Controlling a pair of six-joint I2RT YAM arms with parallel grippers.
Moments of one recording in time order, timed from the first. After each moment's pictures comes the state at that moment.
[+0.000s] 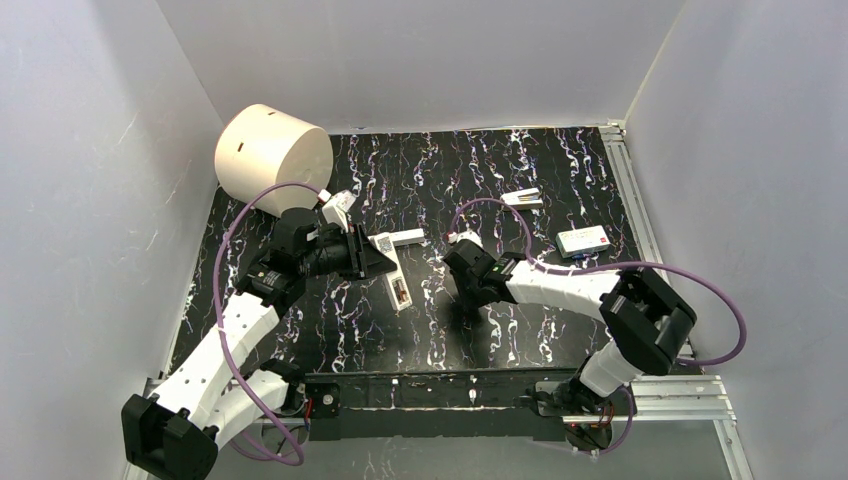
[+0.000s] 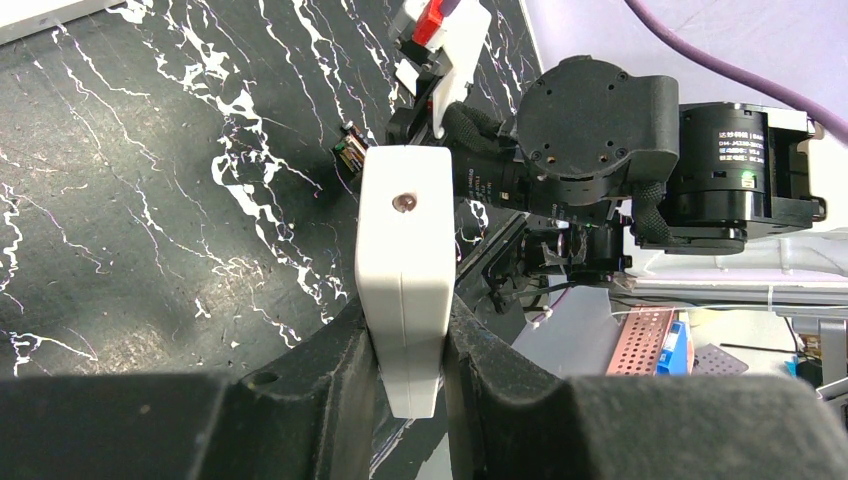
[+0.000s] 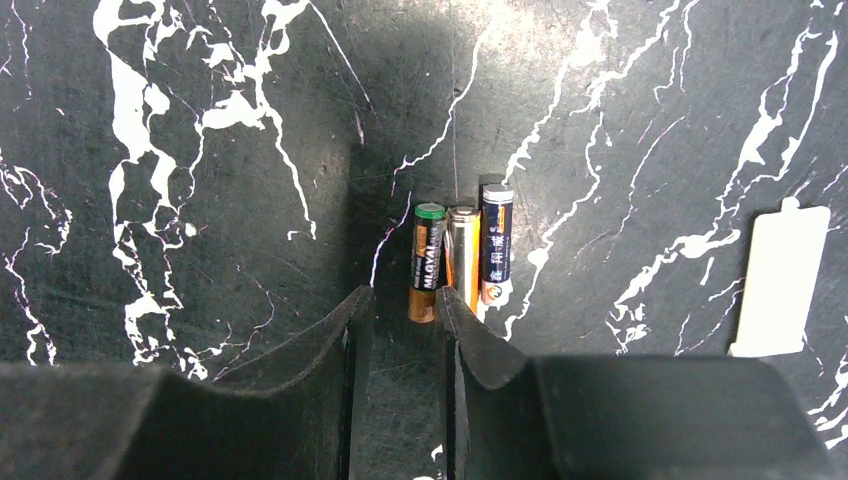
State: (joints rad) left arm -0.41 0.92 0.77 -0.35 0.60 -0.60; right arm 0.93 1.54 0.86 -0.46 0.23 0.48
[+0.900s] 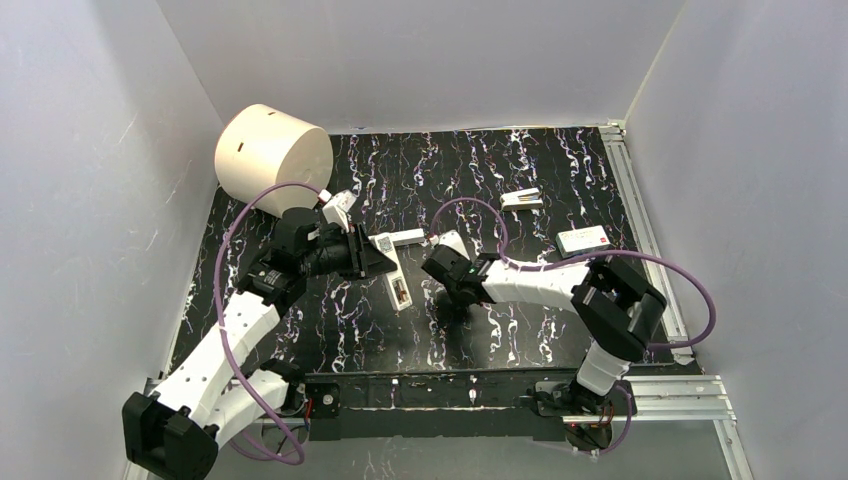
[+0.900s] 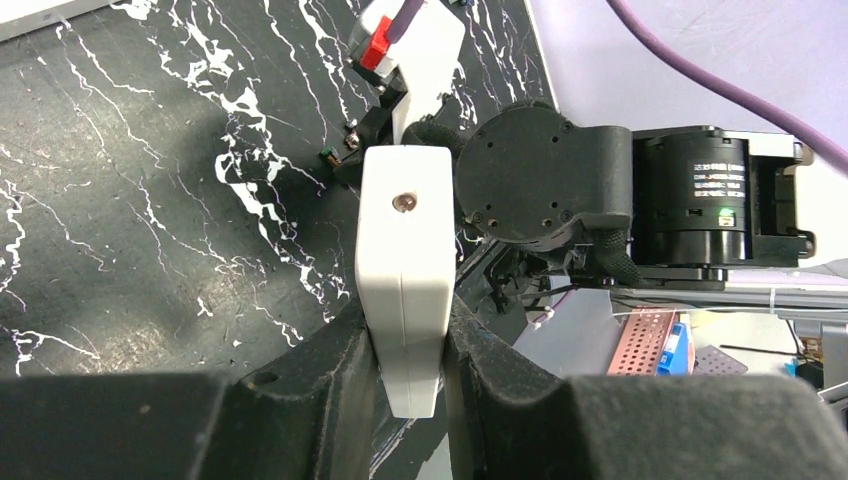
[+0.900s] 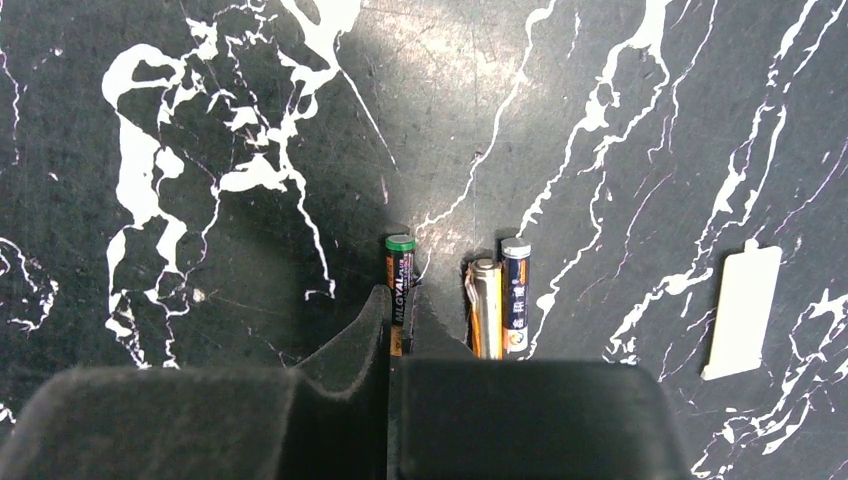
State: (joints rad) left arm -0.41 0.93 0.77 -0.34 0.60 -0.61; right arm 1.01 1.68 0.97 -0.48 0.40 0.47
